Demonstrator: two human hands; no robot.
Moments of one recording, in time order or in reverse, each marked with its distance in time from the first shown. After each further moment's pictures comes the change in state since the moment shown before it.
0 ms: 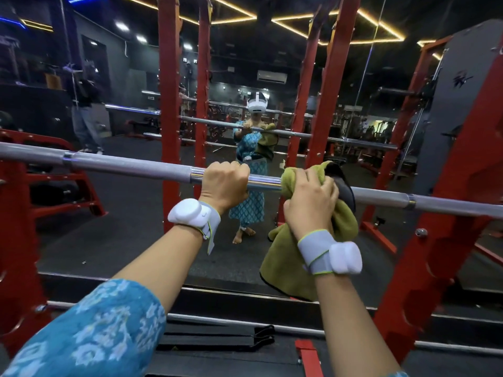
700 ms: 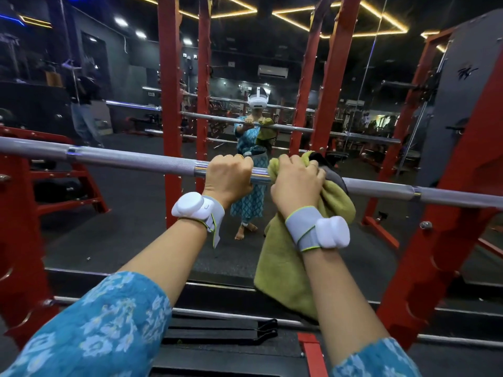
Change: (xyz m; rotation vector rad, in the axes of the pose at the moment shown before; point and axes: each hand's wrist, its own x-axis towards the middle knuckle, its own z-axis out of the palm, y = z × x) left_hand -0.002 0.002 0.001 -0.031 0.060 0.014; right_hand 0.013 -0.030 -0.002 -0.006 -0.015 -0.060
